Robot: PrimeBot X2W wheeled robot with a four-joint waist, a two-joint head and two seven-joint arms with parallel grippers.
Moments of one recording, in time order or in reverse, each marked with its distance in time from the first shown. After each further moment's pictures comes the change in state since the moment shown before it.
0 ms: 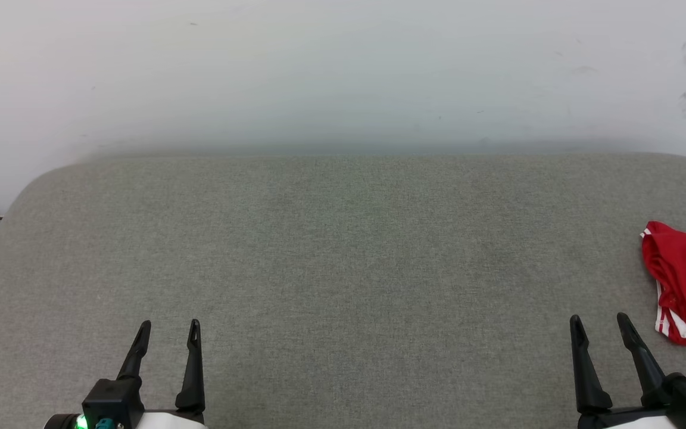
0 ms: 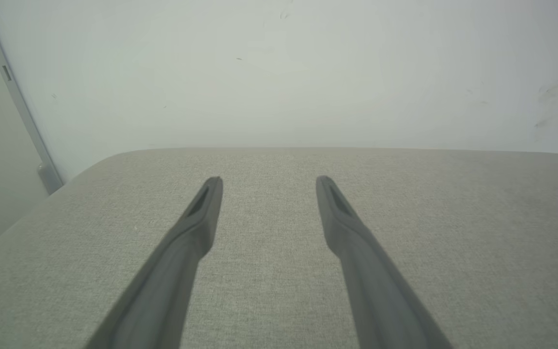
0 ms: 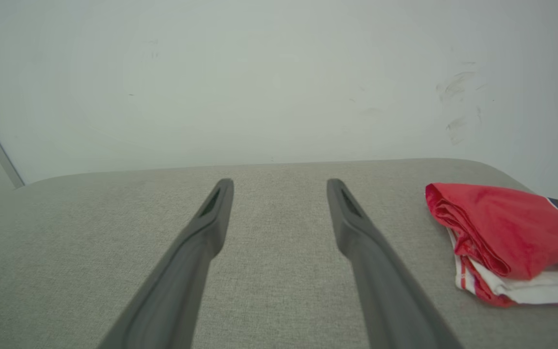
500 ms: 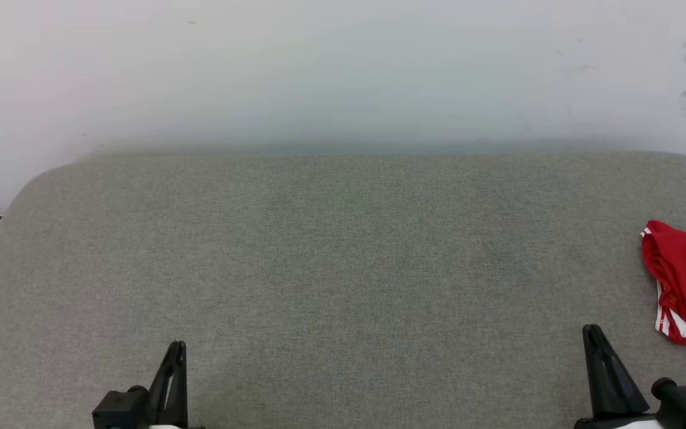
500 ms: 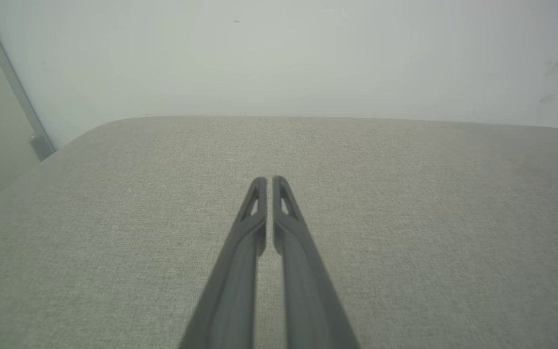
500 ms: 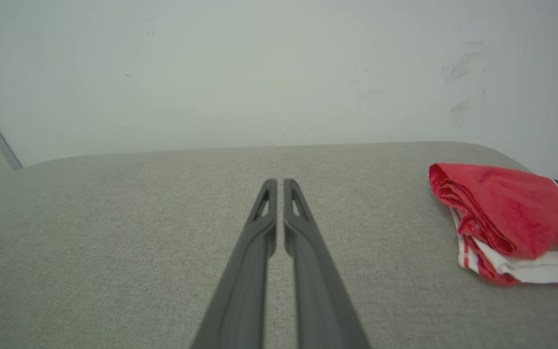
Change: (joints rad) left arm 0.010 -0.003 -0.001 0.049 -0.001 -0.005 0.005; right arm 0.002 0.003 0.001 0.030 -0.019 0.000 0.002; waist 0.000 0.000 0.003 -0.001
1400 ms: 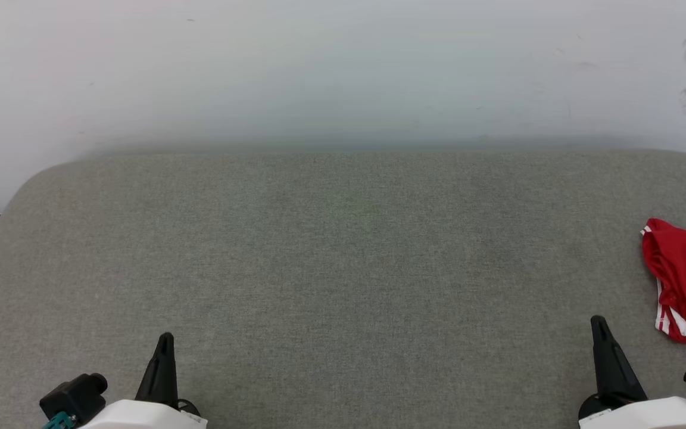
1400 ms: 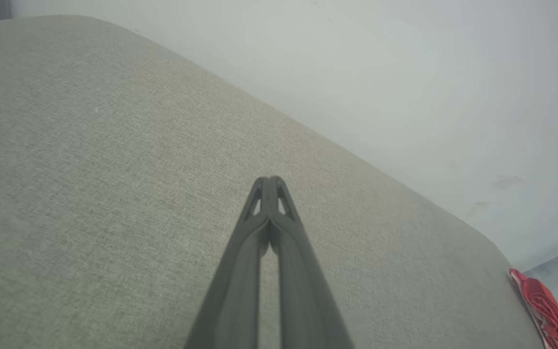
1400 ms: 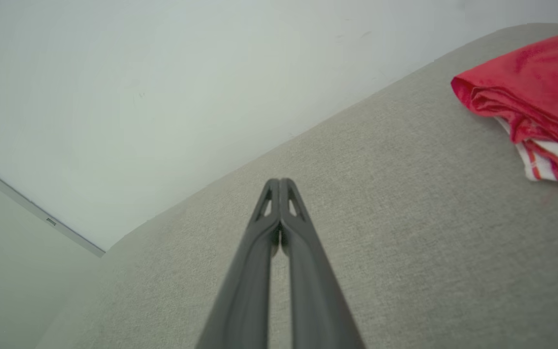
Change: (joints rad) left arm -0.047 -0.002 0.018 0.050 -0.478 -0.013 0.117; right arm -0.054 -0.010 0.010 0.071 0.482 0.000 0.095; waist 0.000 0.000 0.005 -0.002
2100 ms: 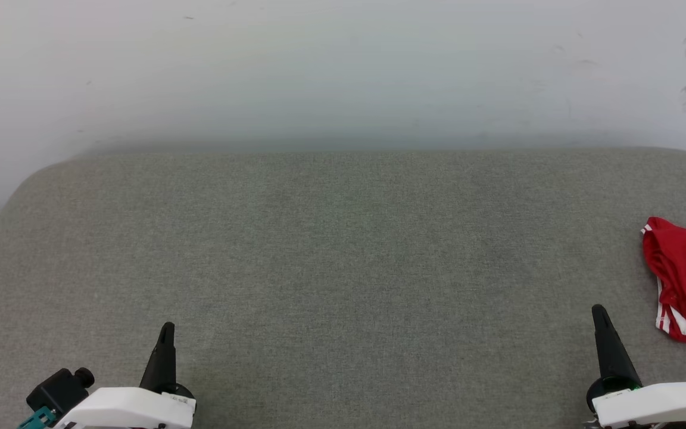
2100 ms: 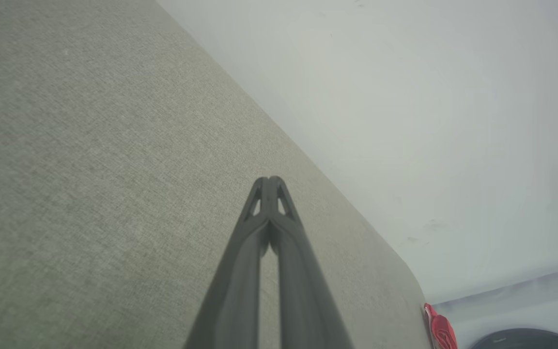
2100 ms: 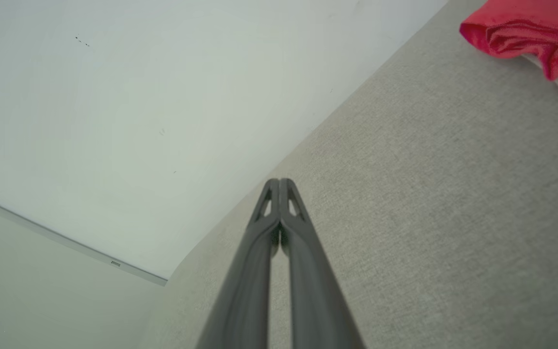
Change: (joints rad) left arm -0.046 0.000 0.011 0.018 -0.308 -0.010 0.076; right arm -0.055 -0.007 -0.002 0.034 0.303 0.000 0.069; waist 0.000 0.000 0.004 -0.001
